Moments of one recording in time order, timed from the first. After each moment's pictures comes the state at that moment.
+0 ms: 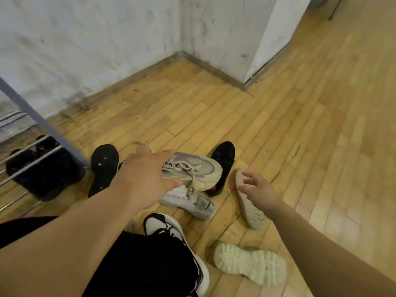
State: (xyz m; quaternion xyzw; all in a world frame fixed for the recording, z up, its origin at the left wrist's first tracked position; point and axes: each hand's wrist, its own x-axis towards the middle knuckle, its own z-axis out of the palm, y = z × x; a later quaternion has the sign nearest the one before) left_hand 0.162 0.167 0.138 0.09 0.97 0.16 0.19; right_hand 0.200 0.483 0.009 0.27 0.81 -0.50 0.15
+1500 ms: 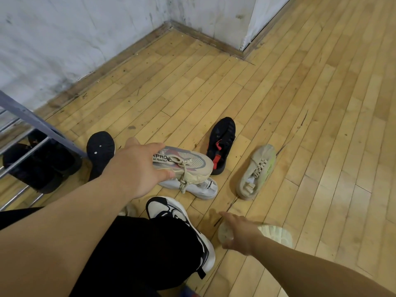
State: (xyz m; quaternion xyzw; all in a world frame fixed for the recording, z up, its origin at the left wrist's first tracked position) left_hand 0.158 0.173 0.109 0.04 0.96 0.15 0.22; right_hand 0.322 0.446 -0.120 0.04 0.91 -0.19 0.38
